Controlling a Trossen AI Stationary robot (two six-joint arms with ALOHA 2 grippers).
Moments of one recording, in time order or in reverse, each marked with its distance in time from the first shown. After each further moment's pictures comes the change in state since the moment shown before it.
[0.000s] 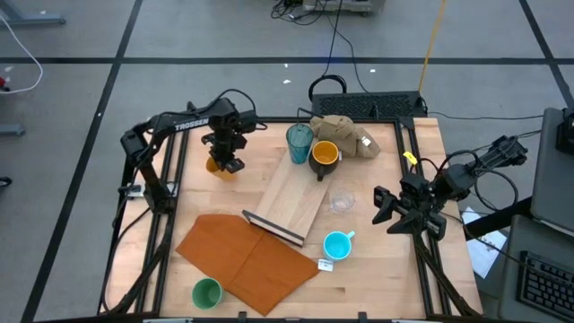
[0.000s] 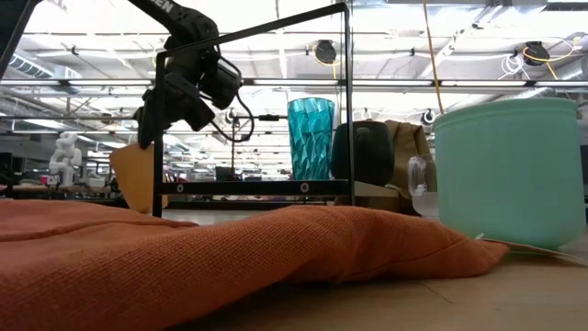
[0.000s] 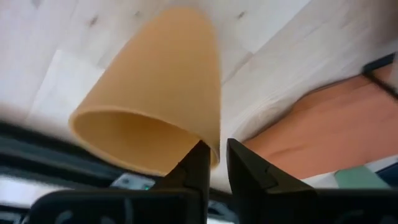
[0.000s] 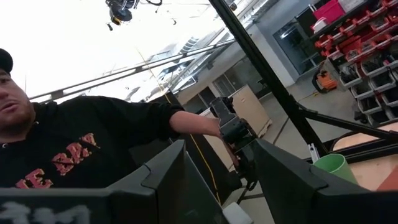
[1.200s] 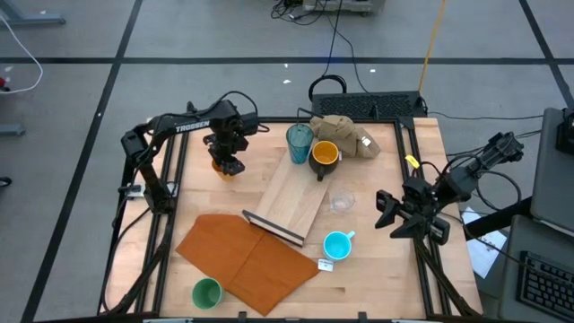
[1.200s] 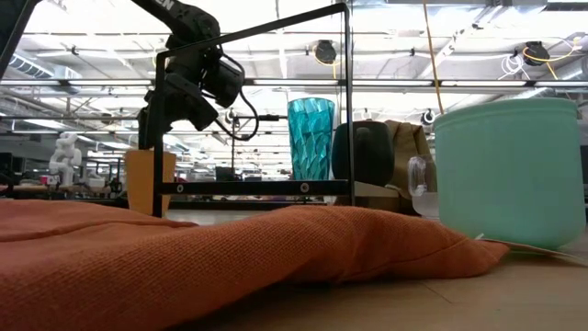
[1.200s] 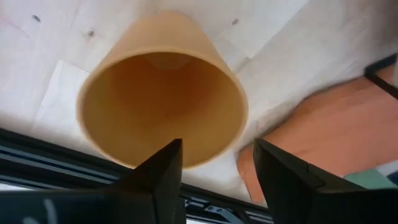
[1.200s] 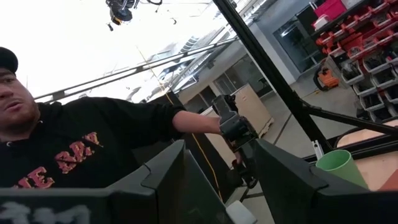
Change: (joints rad) left arm -0.034 -0.001 0.000 0.011 -0.017 0.013; right arm 0.077 0.001 0.000 0.000 0.072 -0.008
